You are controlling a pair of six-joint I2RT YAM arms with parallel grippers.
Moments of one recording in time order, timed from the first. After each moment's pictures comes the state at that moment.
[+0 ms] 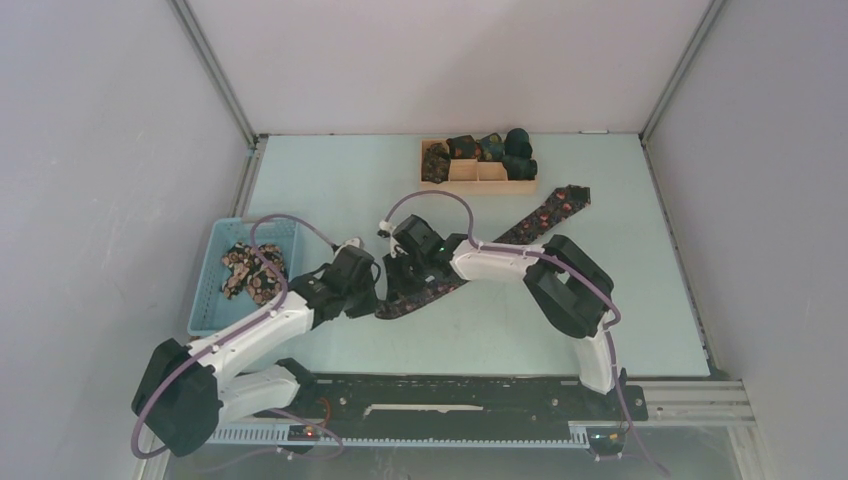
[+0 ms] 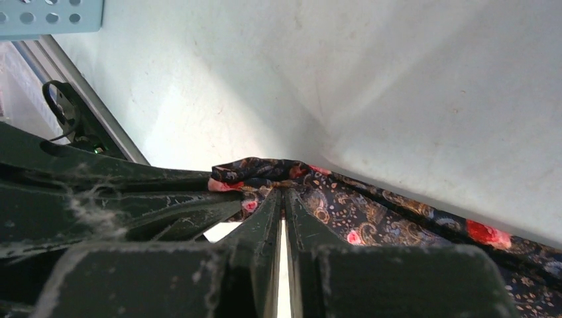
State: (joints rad) left arm -0.61 1.08 0.59 -0.51 -0.10 -0.81; right arm 0.94 2.03 1.36 -0.23 -0.38 0.54
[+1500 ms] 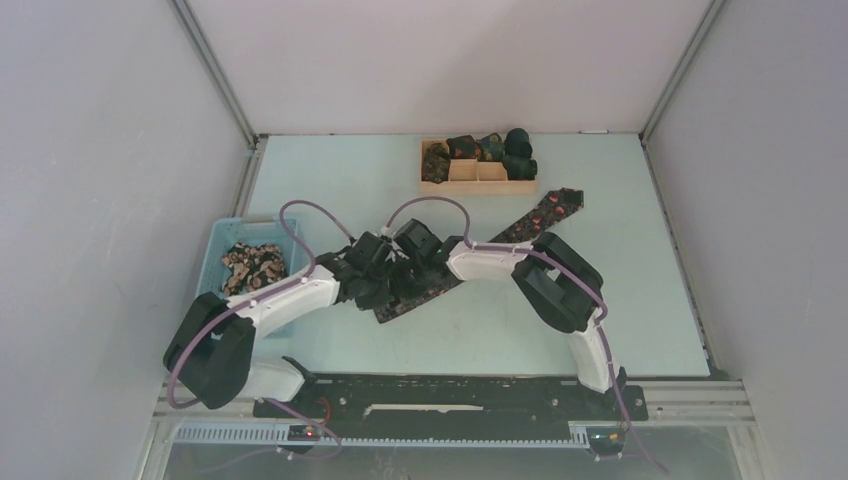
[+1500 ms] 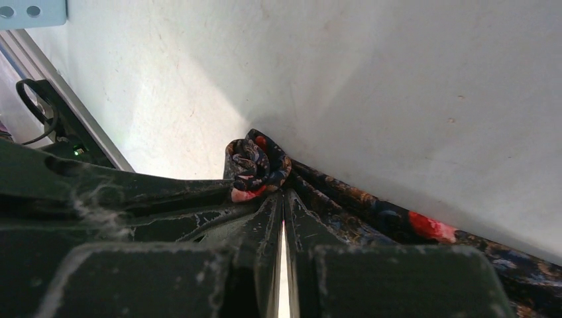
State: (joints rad) left arm -0.62 1.34 0.73 -0.54 -0.07 -0.77; right arm 0.93 2.10 1.37 -0.21 -0.42 0.55
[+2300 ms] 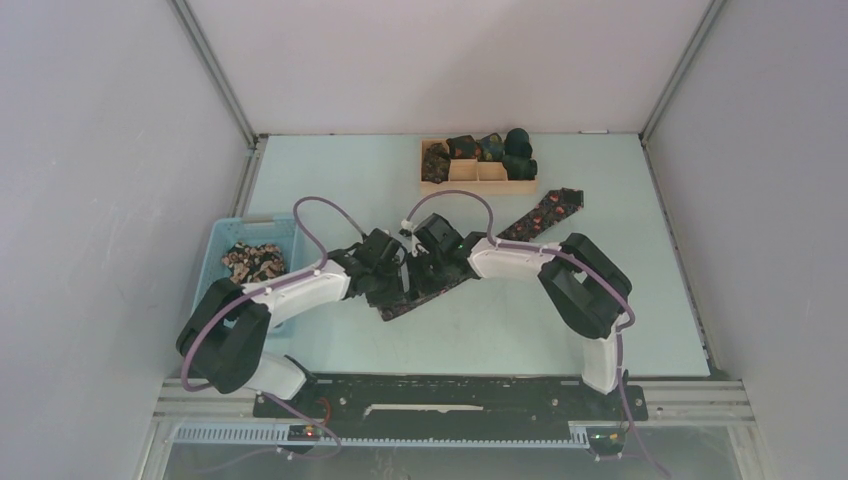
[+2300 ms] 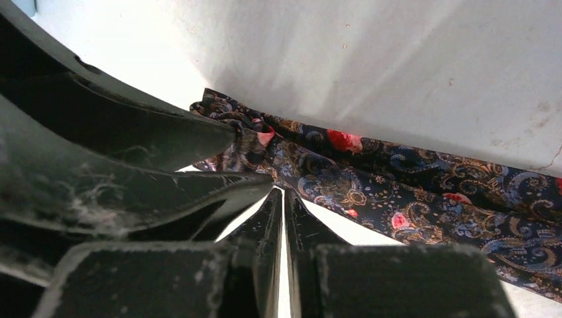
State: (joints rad) left arm -0.64 1.44 0.76 -0.46 -0.04 -0.76; right arm 0.87 1.95 1.24 -0.25 -0.37 0.50
